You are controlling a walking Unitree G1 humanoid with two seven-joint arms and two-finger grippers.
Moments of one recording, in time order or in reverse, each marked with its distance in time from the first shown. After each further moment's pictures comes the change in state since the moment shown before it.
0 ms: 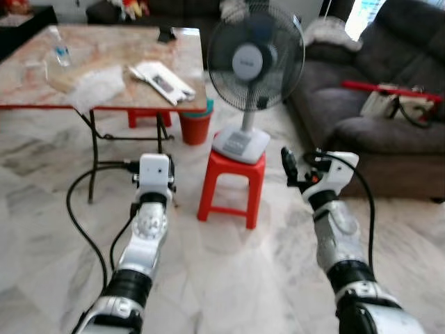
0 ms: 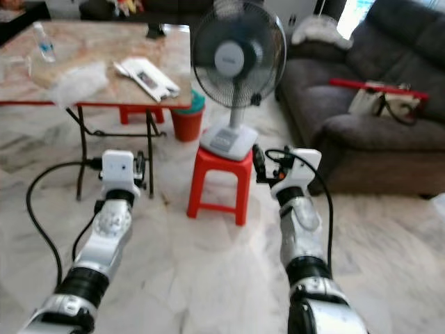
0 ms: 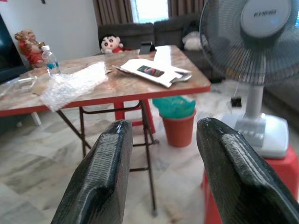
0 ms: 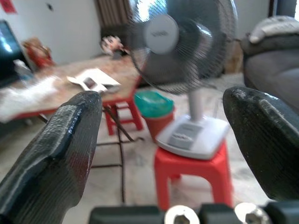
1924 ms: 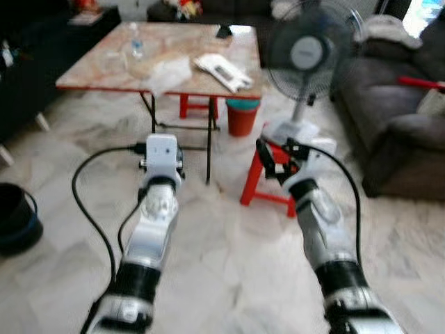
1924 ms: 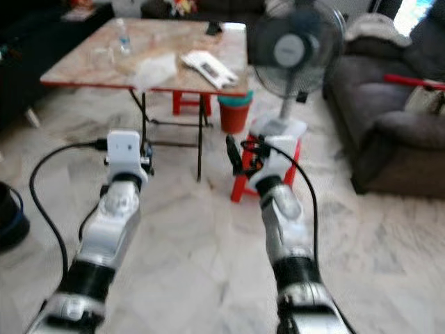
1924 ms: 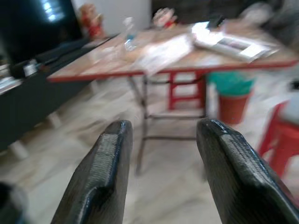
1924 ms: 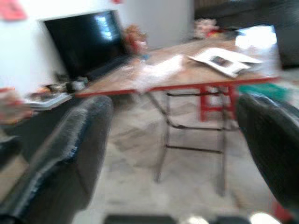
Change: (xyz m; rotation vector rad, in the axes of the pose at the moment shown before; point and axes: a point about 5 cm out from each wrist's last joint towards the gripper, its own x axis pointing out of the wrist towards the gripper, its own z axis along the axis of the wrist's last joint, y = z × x) left arm 0.002 -0.003 0.032 -0.044 0.079 0.052; right arm 0.014 0.054 0.011 0.036 0.043 0.159
